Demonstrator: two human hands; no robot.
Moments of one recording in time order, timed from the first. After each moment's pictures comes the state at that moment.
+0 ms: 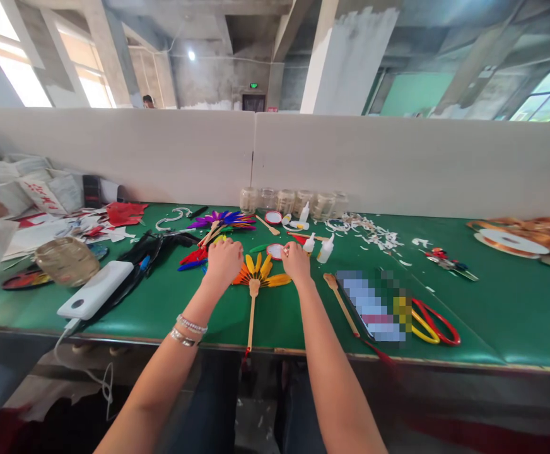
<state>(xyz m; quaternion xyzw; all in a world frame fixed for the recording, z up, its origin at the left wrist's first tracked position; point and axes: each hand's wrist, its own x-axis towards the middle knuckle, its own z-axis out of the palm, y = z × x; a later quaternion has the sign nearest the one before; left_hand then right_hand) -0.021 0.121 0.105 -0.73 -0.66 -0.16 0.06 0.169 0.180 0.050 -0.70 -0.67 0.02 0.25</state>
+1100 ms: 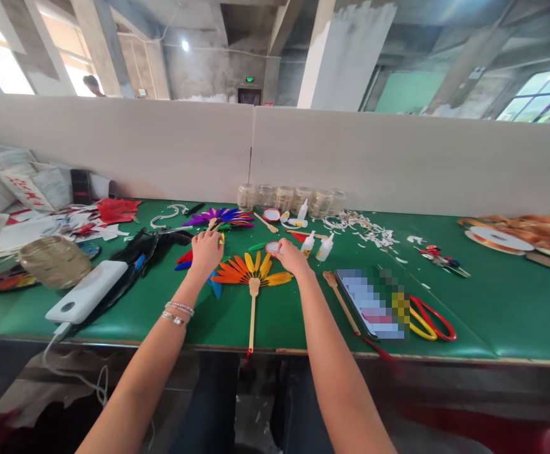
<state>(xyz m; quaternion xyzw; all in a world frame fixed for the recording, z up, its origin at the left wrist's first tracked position) -0.067 0.161 0.075 -0.69 -0.69 -0.22 0.04 0.169 0.195 0.056 -0.66 -0.74 0.05 0.11</state>
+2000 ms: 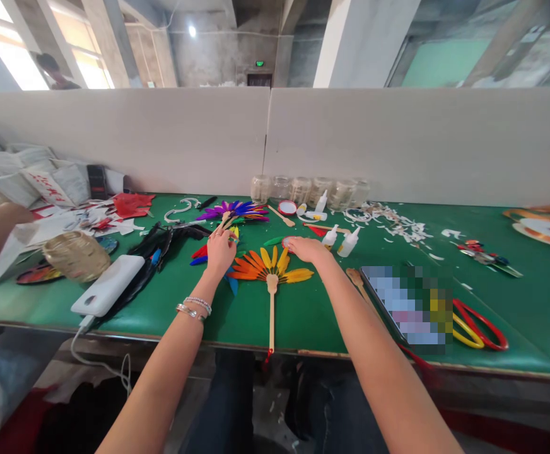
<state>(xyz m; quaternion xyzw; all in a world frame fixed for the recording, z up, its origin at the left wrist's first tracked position) -0.081 0.182 0.042 -0.67 -0.68 -0.31 0.01 0.165 0.227 0.057 -0.58 -0.81 -0.01 -0.09</state>
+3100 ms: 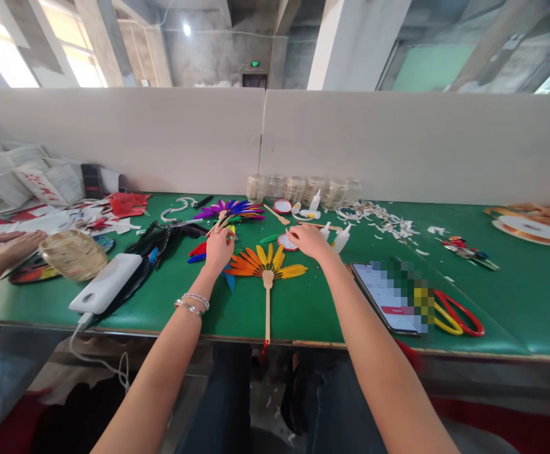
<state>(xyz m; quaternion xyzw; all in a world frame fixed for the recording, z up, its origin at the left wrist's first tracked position) -0.081 0.183 0.039 -0.69 -0.65 -0.33 0.00 0.169 0.197 0.094 -0.57 -0.82 -0.07 0.05</state>
